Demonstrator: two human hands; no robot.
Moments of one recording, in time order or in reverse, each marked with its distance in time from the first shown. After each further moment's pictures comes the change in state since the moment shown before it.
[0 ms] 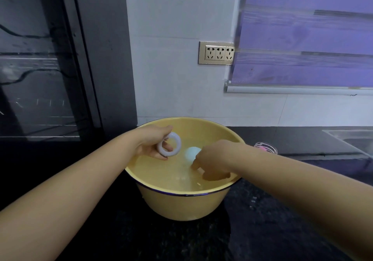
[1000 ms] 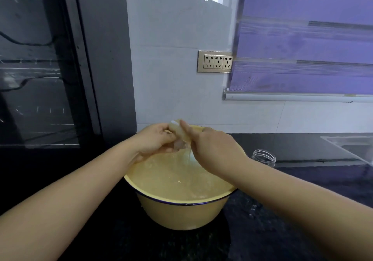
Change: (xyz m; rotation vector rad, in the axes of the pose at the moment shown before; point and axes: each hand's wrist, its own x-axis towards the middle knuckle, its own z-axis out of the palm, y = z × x) left_hand -0.014 0.002 0.001 -0.123 -0.174 0.440; right_hand 0.008 0.004 0.005 0.375 0.793 0.257
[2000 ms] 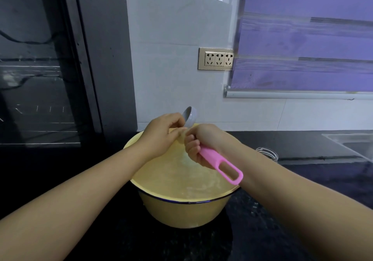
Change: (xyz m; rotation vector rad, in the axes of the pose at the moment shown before) left_hand 0.009 -0.007 0.004 0.729 0.297 0.517; right_hand 0.017 -0.019 -0.019 1.945 -0.458 0.893
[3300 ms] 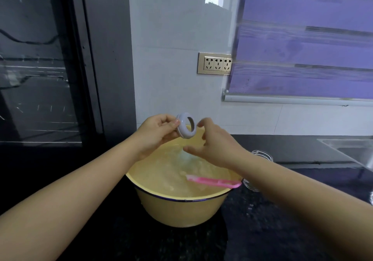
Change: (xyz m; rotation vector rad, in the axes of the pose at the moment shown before) left_hand -0.004 0.011 -0.009 -0.863 -0.070 -0.402; right_hand -0.005 0.004 -0.035 -1.513 0.380 -0.675
